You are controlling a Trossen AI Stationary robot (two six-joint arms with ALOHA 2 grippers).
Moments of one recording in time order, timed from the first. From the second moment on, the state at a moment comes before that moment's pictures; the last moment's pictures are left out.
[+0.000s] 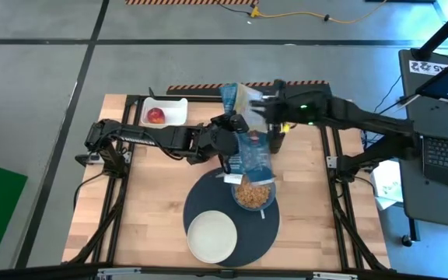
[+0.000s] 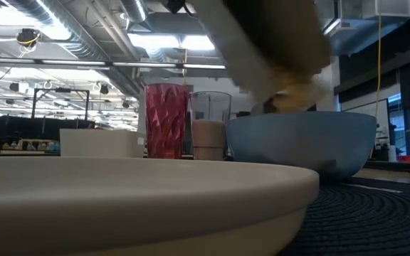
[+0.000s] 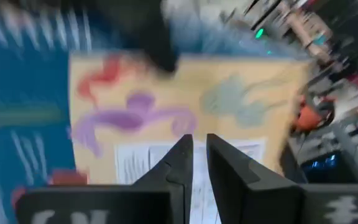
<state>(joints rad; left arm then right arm) -0.10 1.78 1.77 -0.52 -1.11 1.82 -0.17 1.30 1.42 -0.55 0.17 -0.54</state>
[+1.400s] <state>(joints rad) -0.06 1.78 1.77 -0.49 -1.05 1.85 -0.05 1.25 1.23 -0.51 0.21 -0.37</state>
